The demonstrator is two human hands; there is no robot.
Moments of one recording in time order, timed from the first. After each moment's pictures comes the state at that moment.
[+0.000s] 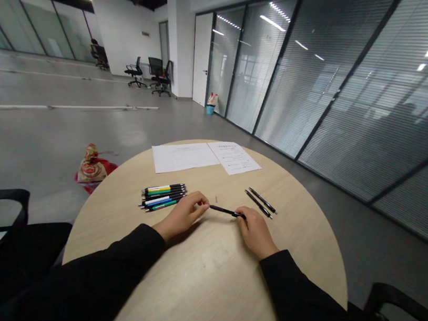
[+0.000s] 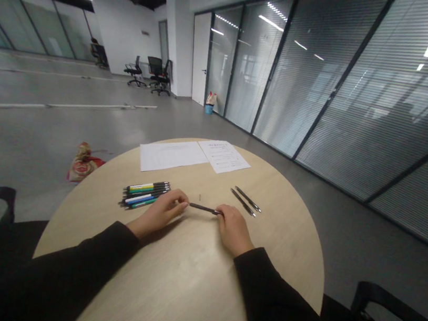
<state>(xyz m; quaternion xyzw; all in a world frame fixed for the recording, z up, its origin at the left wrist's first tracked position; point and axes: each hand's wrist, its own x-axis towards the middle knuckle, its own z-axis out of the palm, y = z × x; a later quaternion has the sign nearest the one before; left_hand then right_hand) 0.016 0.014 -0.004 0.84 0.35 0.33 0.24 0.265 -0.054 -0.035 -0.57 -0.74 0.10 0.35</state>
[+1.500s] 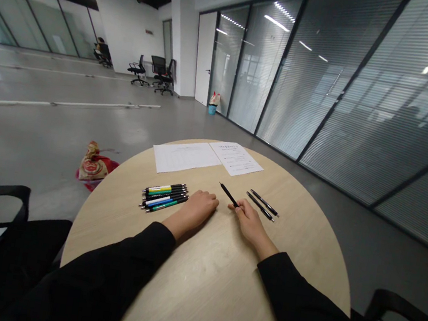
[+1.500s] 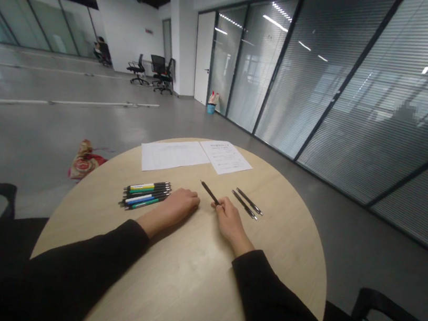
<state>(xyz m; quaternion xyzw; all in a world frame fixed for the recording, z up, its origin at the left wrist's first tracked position) 0.049 0.046 -0.016 0.94 0.31 0.15 0.04 0.258 -0.018 -0.050 -0.56 -0.63 0.28 0.45</state>
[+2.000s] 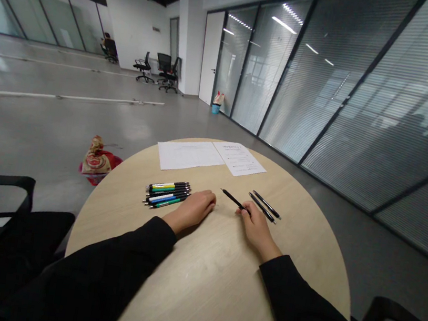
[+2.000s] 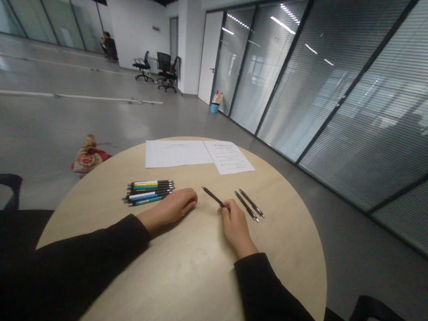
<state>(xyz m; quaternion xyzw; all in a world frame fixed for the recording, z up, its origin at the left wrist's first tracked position) 0.031 0.036 -0.015 0.90 0.34 0.23 0.13 0.266 -0.030 -0.042 -0.58 -0.67 0.19 0.42</state>
